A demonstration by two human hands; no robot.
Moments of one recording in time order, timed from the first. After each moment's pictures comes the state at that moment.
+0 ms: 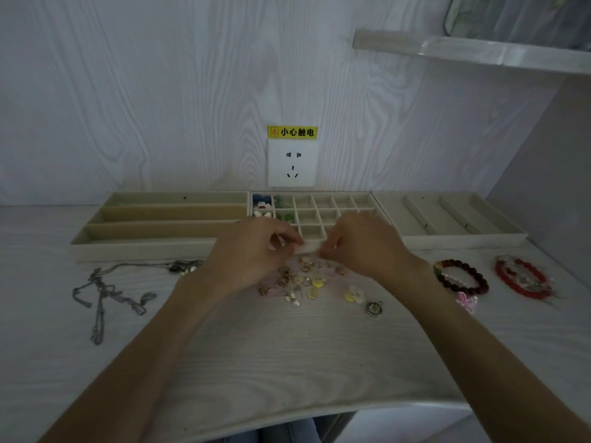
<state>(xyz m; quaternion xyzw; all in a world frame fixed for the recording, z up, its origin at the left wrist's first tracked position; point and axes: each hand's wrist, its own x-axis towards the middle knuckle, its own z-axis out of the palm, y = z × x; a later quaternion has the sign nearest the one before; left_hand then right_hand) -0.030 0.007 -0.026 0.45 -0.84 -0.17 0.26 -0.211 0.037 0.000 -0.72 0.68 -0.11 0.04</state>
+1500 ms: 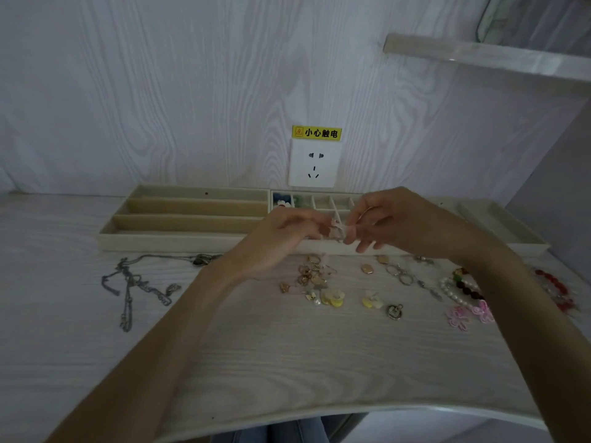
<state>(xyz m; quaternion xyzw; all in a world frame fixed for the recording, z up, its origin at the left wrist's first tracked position) -0.031 0.016 -0.001 0.35 -0.75 -0.45 0.33 -0.223 0.049 0.048 -0.73 0.57 -0.23 0.30</state>
